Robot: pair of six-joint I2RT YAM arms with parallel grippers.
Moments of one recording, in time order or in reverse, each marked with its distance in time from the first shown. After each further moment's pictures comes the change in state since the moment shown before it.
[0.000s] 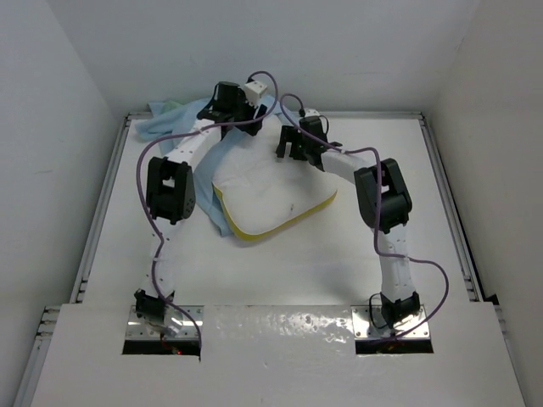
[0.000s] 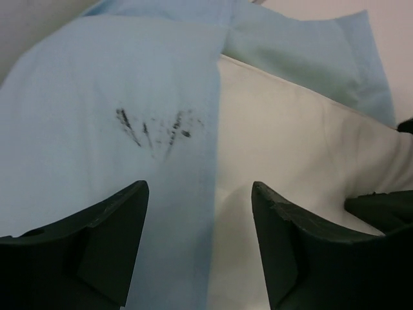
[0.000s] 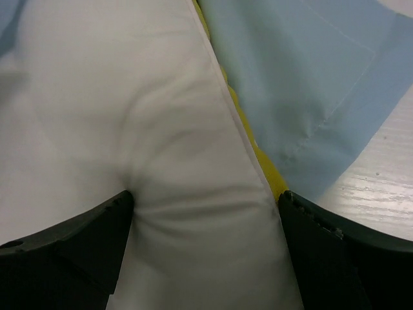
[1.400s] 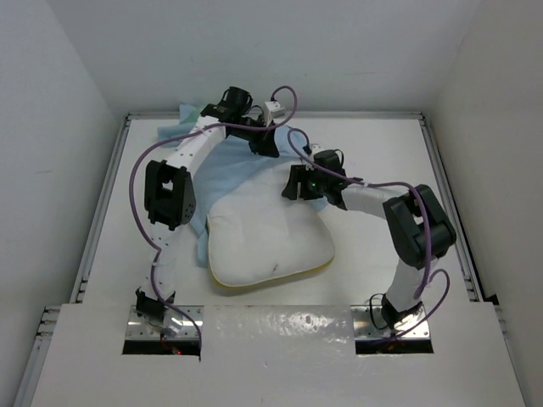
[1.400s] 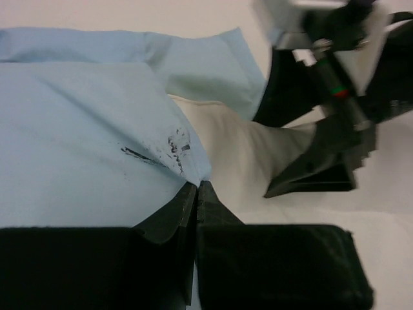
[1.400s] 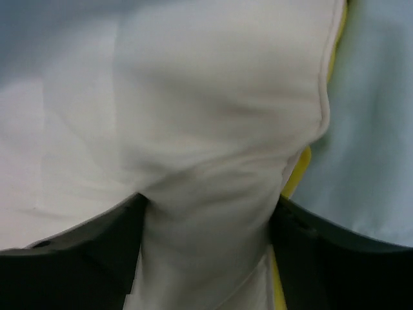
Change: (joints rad) left arm -0.072 -0.097 0.003 -0.445 0.601 0.221; right arm 0.053 -0.472 -0.679 0.130 -0.231 0.001
